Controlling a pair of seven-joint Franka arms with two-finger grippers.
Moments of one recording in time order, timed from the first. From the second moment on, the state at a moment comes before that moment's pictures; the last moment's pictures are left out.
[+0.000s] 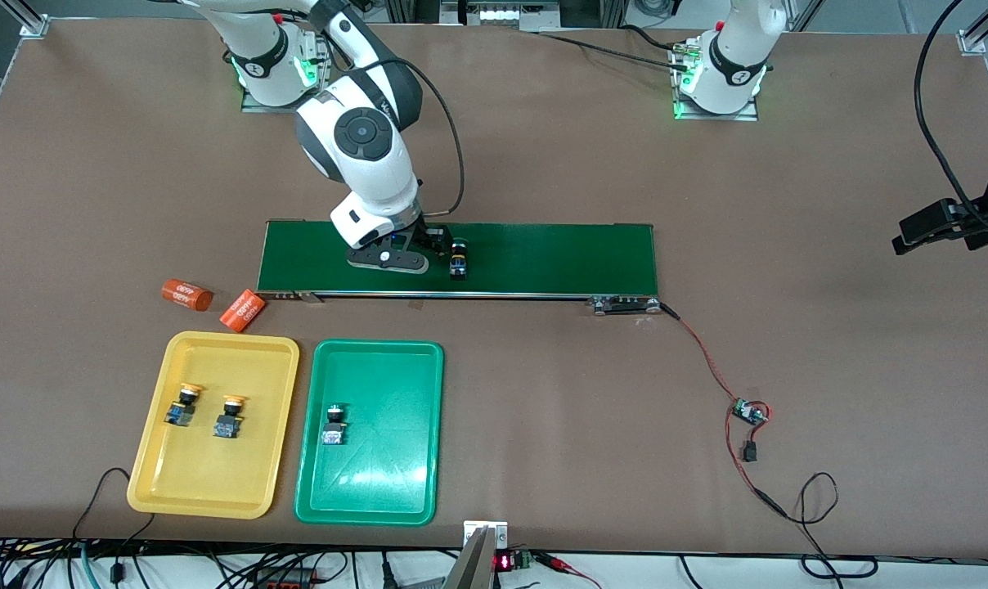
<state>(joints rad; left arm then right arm) 0.04 0.15 0.02 -1.42 -0.03 1.57 -0.03 0.35 0.37 0.33 -1.92 -0.20 2.31 0.92</state>
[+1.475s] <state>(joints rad) 0.04 0.15 0.03 -1.42 -0.03 1.57 -0.03 0.35 0.47 0.35 -1.96 -0.34 2.43 1.01</state>
